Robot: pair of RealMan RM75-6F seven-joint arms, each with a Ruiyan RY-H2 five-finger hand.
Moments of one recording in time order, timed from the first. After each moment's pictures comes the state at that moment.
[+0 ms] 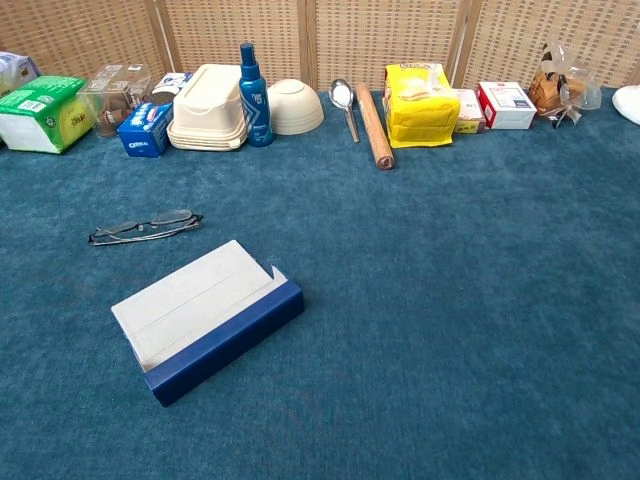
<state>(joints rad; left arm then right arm) -0.07 -1.08 -0.06 -1.65 1.47 1.50 0.05 0.11 -1.15 0.07 -1.62 -1.49 1.46 -0.10</state>
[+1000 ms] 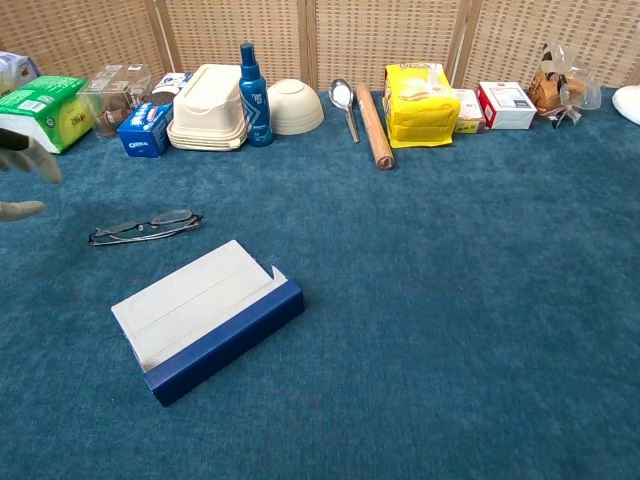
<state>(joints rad) -0.46 -1.30 -0.17 -1.59 1.07 0.97 0.31 0.08 -1.13 0.06 -1.65 -1.47 1.46 -0.10</state>
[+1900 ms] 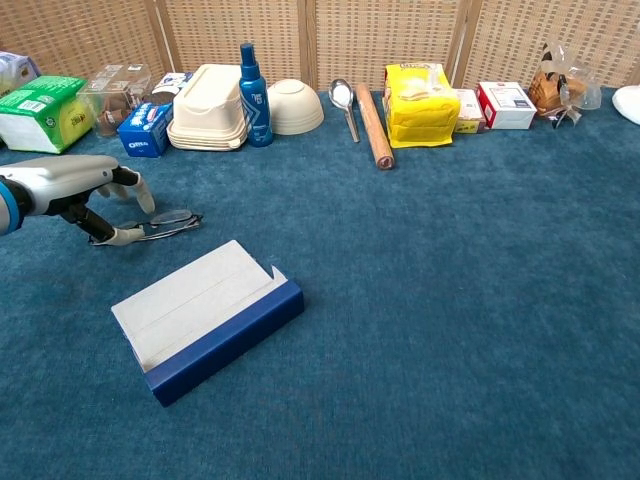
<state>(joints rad) -0.66 -1.56 -0.16 -1.34 0.92 0.86 0.42 0.06 -1.11 0.07 -1.65 -1.49 1.51 -0.07</state>
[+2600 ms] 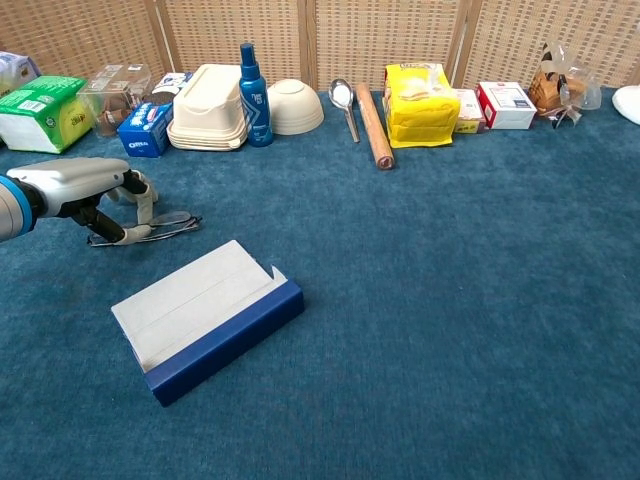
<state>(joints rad) -0.68 -1.57 -0.14 -1.33 0.91 0.86 0.41 0.03 -1.11 0.08 -1.65 -1.50 1.57 -0.02</state>
